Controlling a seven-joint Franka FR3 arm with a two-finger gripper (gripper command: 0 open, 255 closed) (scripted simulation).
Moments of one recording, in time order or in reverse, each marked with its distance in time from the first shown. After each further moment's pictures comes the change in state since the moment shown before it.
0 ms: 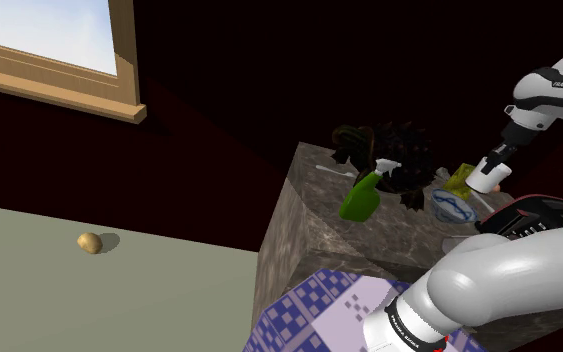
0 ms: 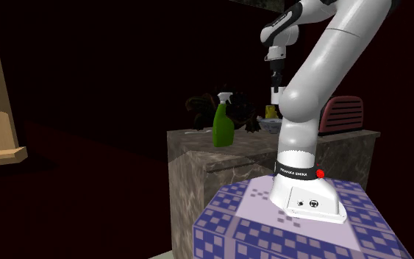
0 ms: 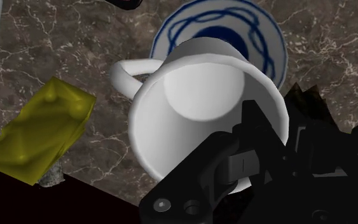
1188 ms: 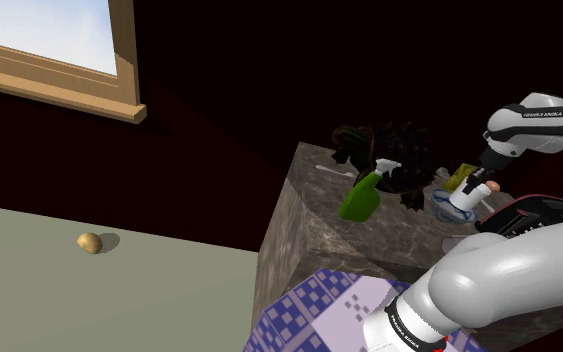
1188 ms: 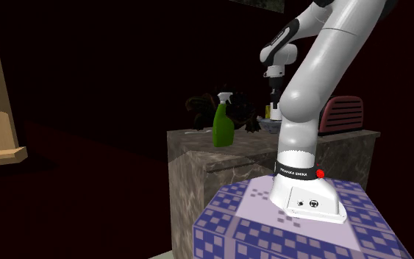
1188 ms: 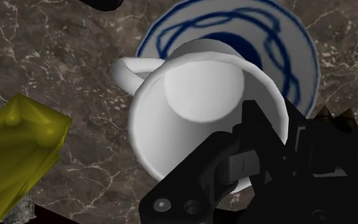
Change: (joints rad) arm 0.032 0.046 -0.125 -0.179 -0.028 0.235 0.015
